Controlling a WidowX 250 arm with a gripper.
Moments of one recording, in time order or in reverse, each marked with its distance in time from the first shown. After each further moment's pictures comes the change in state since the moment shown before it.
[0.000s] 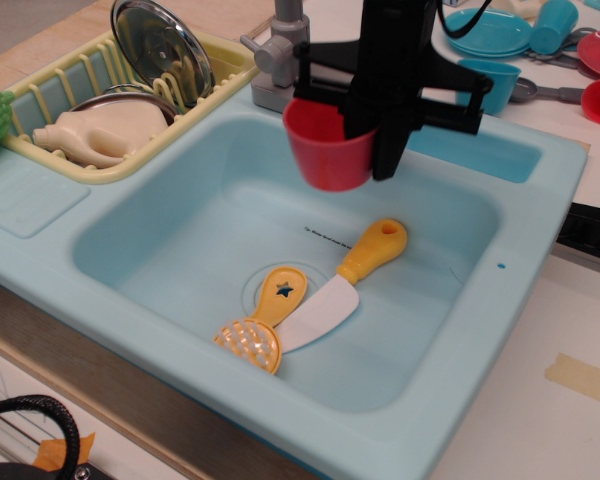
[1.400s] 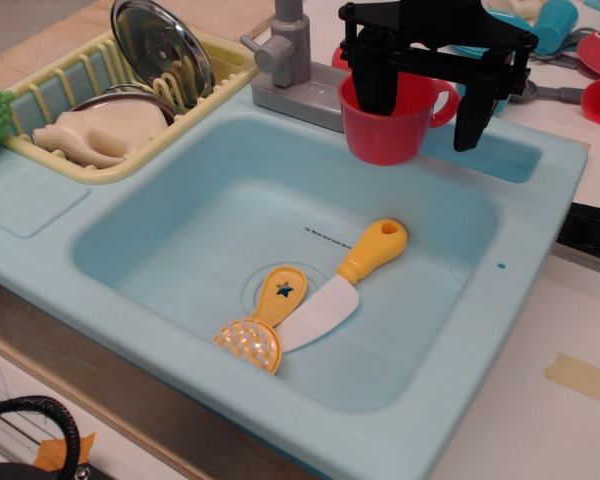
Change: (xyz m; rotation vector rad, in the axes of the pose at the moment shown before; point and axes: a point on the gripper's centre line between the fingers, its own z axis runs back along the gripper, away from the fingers) arm 0.029 -0.030 0.018 -0.085 -0.062 -0.159
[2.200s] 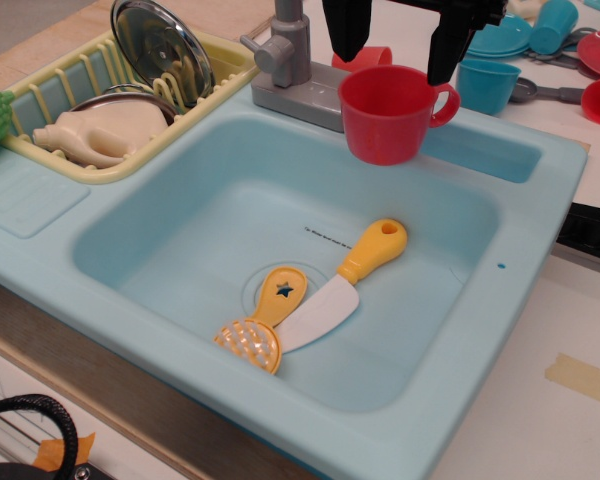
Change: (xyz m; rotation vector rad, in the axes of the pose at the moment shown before) arm 0.006 0.015 0.035 0.061 -0.056 -0.015
